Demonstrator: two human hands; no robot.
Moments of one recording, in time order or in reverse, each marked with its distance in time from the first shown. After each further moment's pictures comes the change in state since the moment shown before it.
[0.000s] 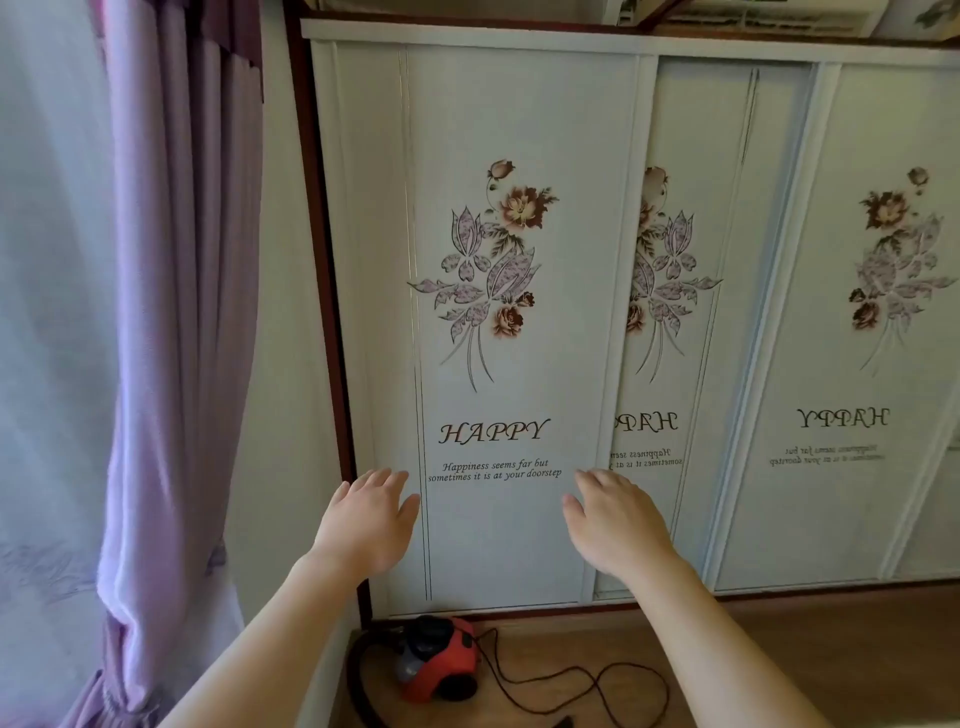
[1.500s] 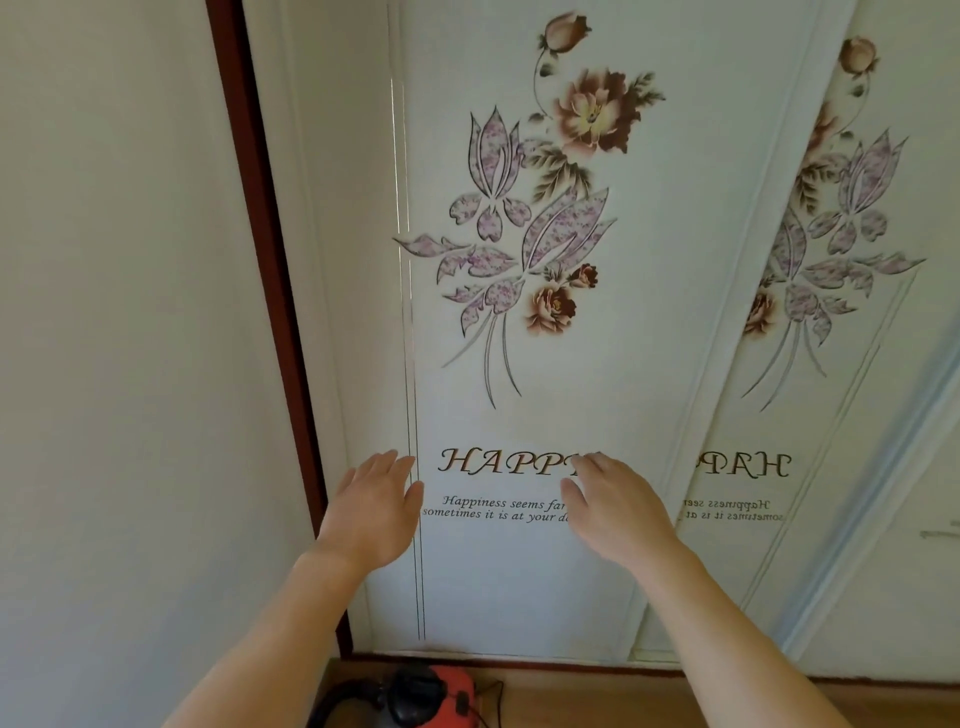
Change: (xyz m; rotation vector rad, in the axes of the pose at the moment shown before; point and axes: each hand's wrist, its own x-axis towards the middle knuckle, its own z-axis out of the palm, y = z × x) left_hand 0.358 -0.041 0.146 -0.060 -0.065 -0.107; right_hand 0.396 0.044 0.130 0.078 -0.029 -0.135
